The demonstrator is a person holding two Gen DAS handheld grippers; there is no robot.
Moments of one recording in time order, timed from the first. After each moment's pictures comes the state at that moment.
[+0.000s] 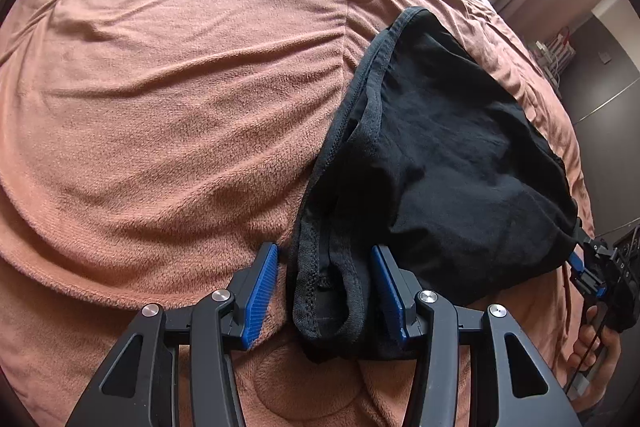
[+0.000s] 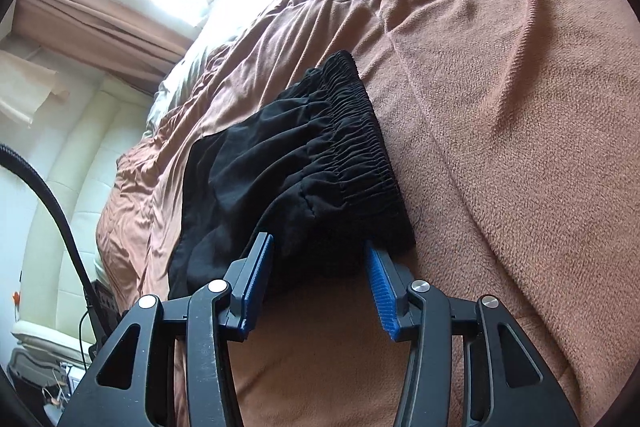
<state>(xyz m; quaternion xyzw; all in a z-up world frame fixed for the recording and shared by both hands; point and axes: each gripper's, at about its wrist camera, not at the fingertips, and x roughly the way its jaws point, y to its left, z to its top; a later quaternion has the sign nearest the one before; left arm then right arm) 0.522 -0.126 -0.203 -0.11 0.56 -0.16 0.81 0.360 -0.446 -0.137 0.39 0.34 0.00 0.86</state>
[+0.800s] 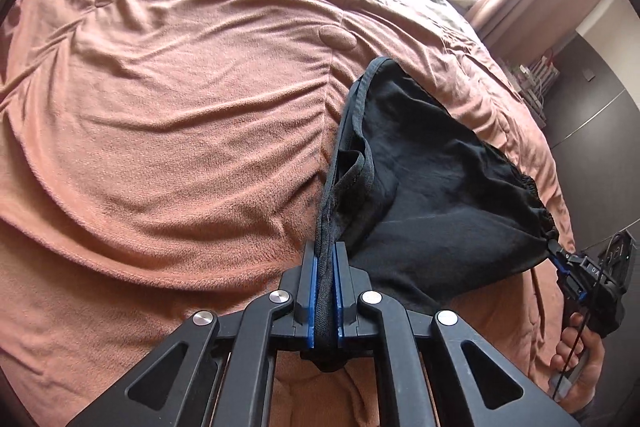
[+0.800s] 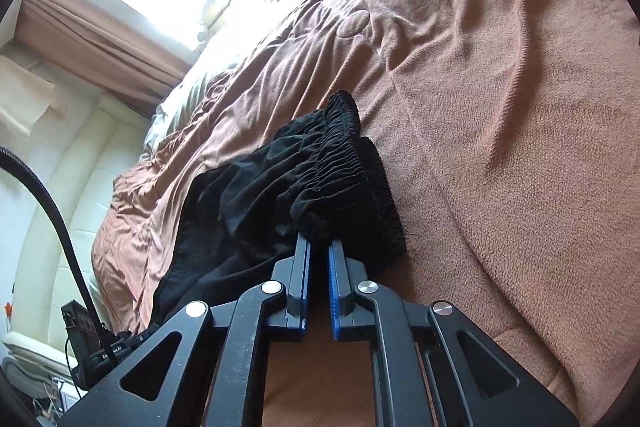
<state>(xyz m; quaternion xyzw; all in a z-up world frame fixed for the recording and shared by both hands) 0.495 -0.105 -0.148 -0.13 0.52 -0.16 0.83 0.333 -0.429 -0.113 0.38 0.30 -0.02 0.87</state>
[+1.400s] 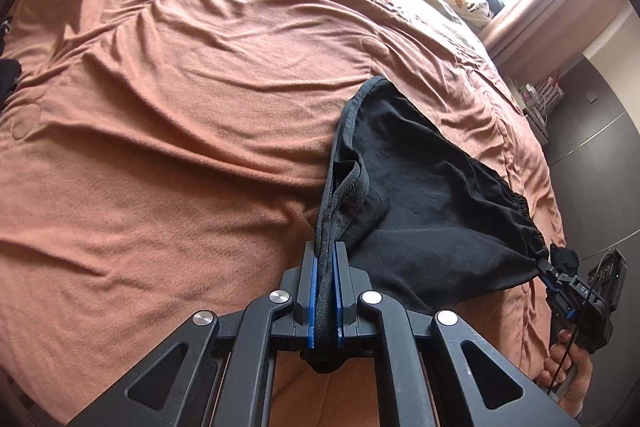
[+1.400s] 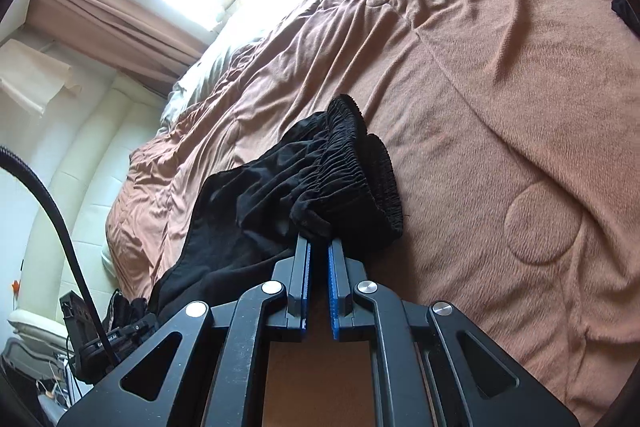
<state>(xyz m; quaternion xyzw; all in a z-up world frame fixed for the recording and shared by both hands) 0.410 -0.031 -0.126 -0.16 0.51 -0.13 0.83 0.288 -0.379 -0.107 0.38 0.32 0.00 0.86</state>
